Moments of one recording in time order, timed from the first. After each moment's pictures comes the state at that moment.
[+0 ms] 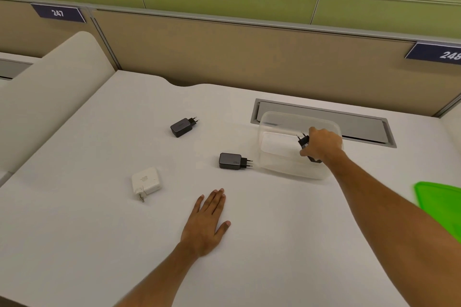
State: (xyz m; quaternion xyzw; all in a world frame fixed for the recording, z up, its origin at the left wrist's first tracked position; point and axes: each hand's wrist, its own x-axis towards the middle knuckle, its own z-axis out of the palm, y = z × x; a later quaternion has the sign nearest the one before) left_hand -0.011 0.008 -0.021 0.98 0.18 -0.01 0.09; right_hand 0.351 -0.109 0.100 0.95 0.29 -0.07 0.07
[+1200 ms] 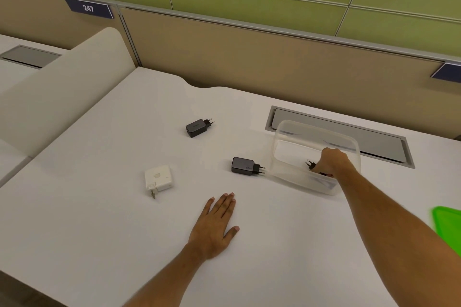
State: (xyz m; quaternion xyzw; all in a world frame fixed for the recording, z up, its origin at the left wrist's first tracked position) left_hand -0.011 0.009 -0.022 0.98 0.18 -0.01 0.10; right_hand 0.353 -0.099 0.083 0.95 0.25 -0.21 0.06
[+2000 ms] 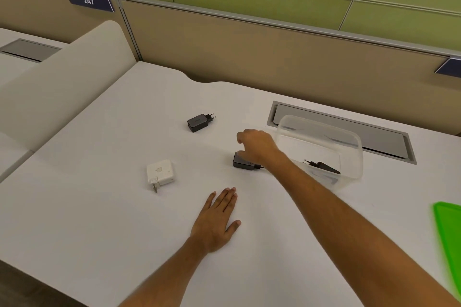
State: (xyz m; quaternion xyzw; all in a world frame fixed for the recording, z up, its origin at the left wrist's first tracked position) left_hand -0.010 0.009 -0.021 0.98 0.18 -0.01 0.10; right_hand 0.214 0.026 0.109 0.81 0.58 -0.07 0.01
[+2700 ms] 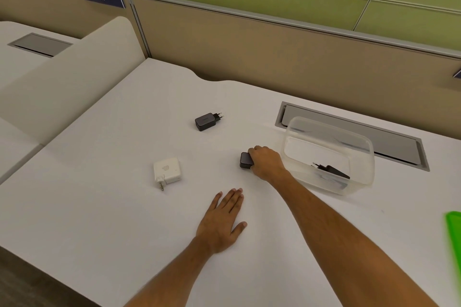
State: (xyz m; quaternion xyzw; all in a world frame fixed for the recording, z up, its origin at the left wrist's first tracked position) left_hand -0.011 0.010 -0.023 0.98 0.19 -0.01 0.10; right_hand 0.210 0.015 0.054 0.83 0.55 -0.11 0.03
